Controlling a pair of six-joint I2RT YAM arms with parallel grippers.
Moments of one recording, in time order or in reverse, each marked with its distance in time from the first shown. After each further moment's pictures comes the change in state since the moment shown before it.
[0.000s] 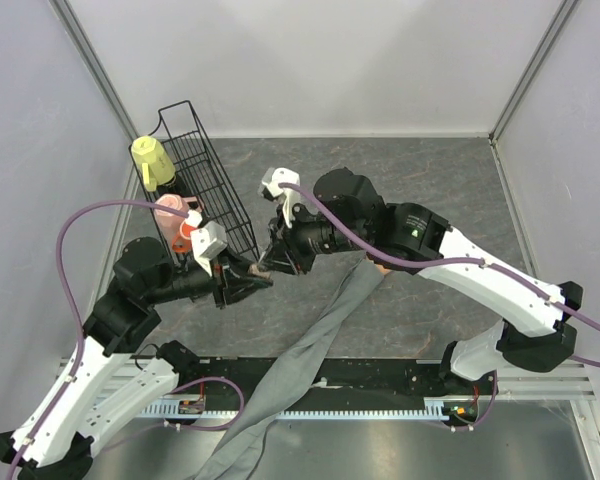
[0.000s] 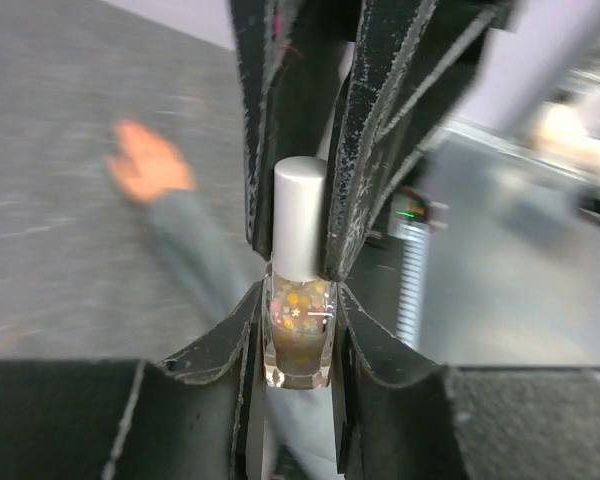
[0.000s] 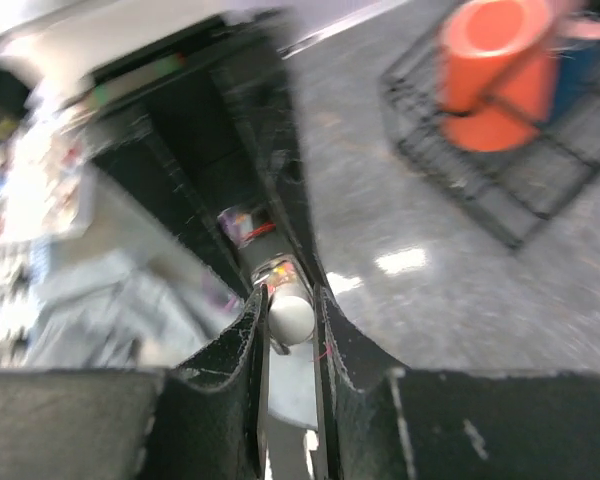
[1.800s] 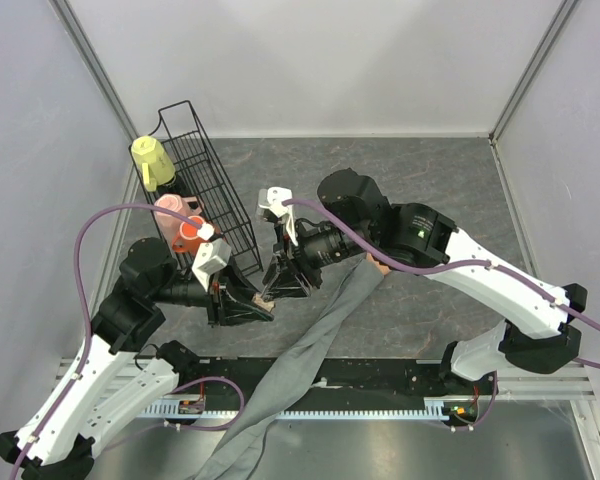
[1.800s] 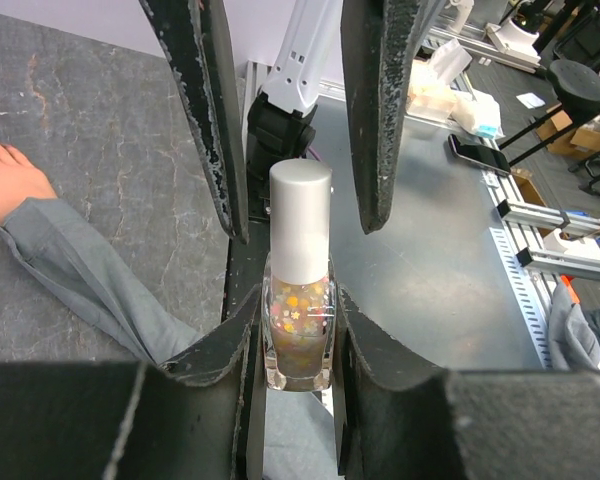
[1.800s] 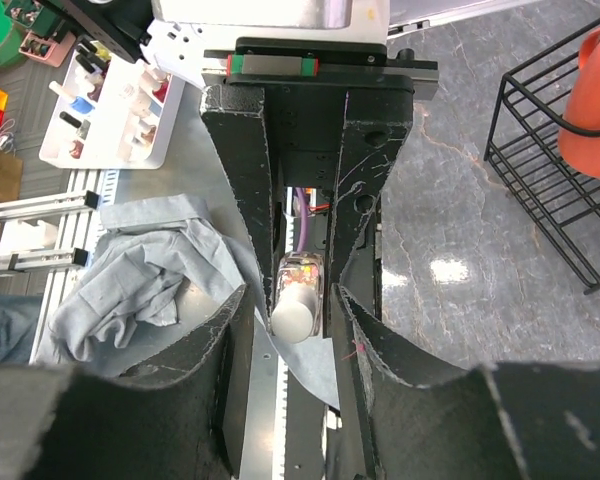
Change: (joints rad) left arm 0.007 -0.004 -0.055 0.047 0.292 -0.034; right arm -0.006 -0.016 -0.005 -0.013 -0.206 -0.076
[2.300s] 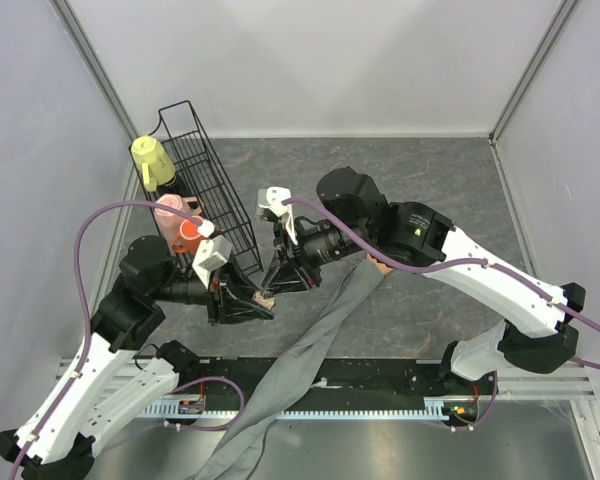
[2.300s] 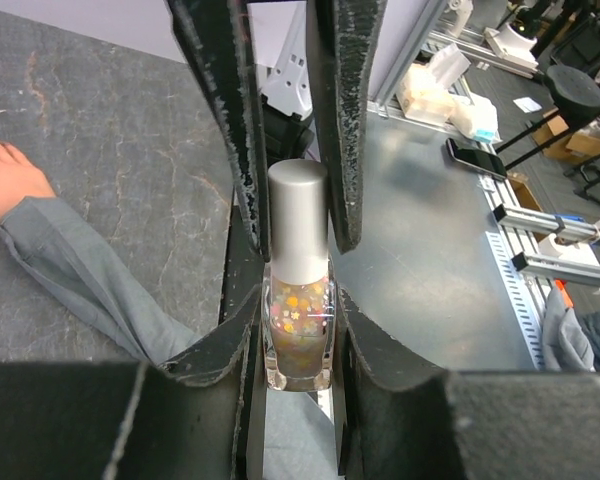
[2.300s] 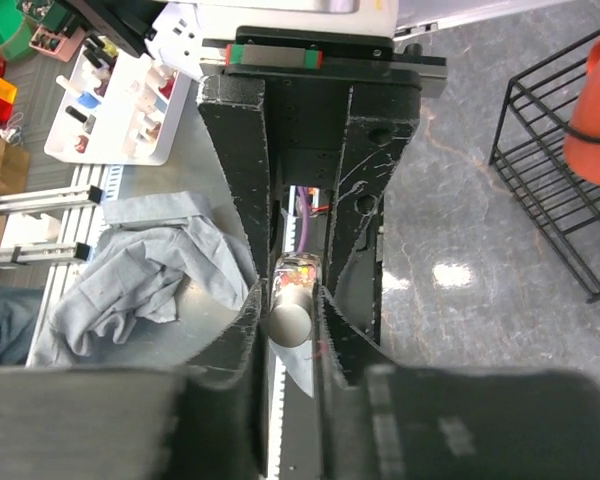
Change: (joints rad) left arm 0.000 0.014 0.015 -0.002 0.000 -0.007; right arm -0.014 0.006 -0.015 0.016 -0.048 -0.013
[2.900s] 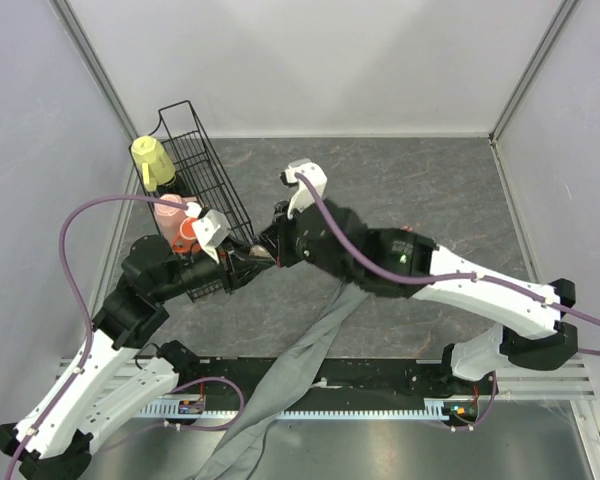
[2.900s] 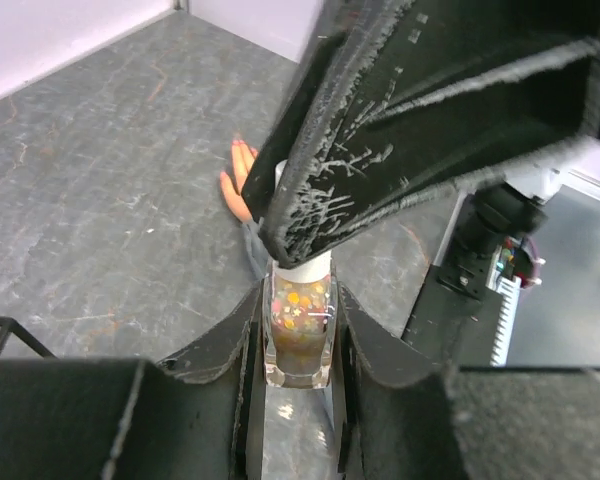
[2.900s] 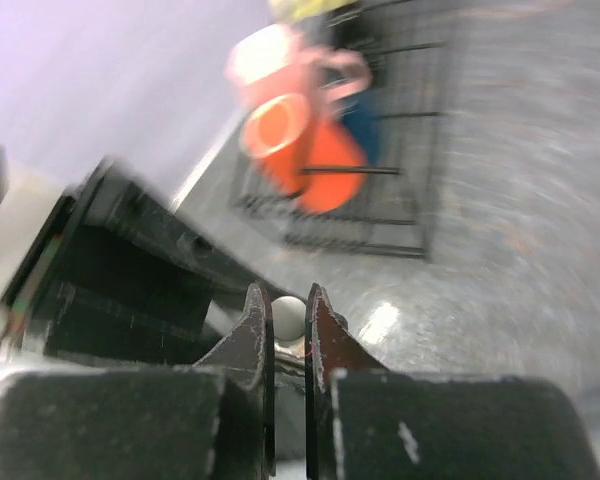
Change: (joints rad) left arm -0.021 0.010 0.008 0.058 -0.566 0.063; right arm 0.126 -0.010 -0.053 0.159 0.858 0.407
